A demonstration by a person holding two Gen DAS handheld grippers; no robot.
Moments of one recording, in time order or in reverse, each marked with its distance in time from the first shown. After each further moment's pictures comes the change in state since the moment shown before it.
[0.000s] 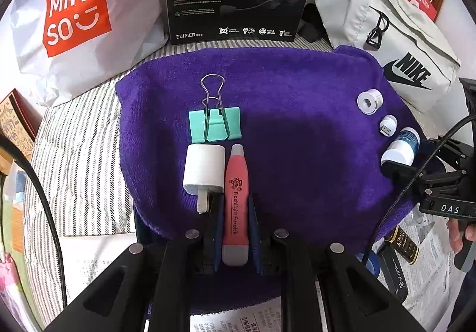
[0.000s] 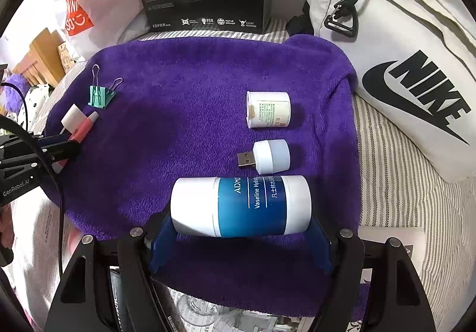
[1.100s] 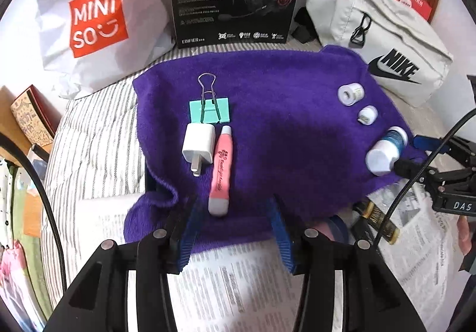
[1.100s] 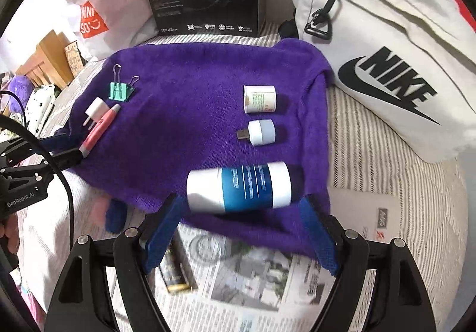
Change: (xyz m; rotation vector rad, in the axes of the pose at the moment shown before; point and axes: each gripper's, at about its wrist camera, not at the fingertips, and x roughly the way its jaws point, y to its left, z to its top) left arm -0.049 -0.025 -0.025 -0.013 -0.005 0.040; right arm -0.051 -0.002 -0.021 0.019 0.006 0.005
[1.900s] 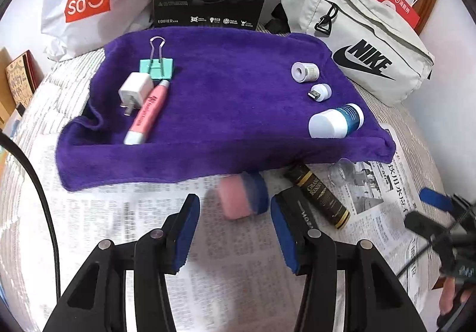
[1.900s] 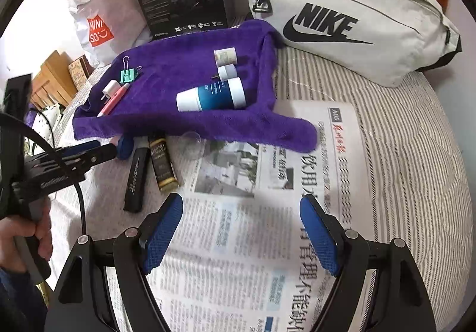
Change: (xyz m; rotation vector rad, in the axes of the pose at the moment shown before) left arm 0.006 -0.054 -0.049 -0.117 -0.025 -0.087; right arm -0.058 -0.030 -0.105 0.126 -0.063 0.020
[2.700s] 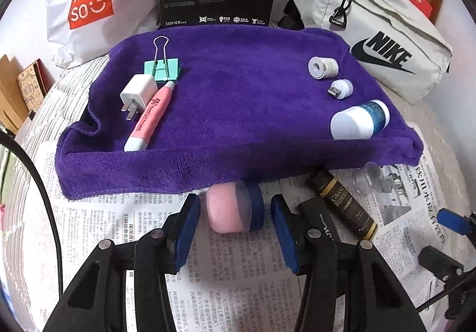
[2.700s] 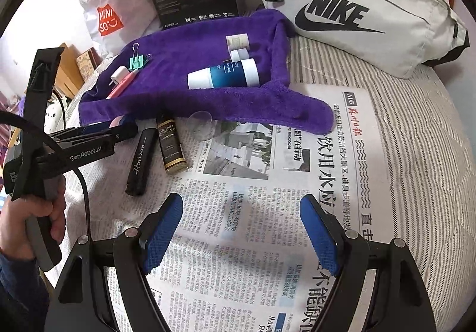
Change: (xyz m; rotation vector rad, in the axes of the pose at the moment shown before) left arm 0.019 -0.010 0.000 0.020 -0.027 0.107; right arm 0.014 0.006 -0.016 -0.015 0.010 0.040
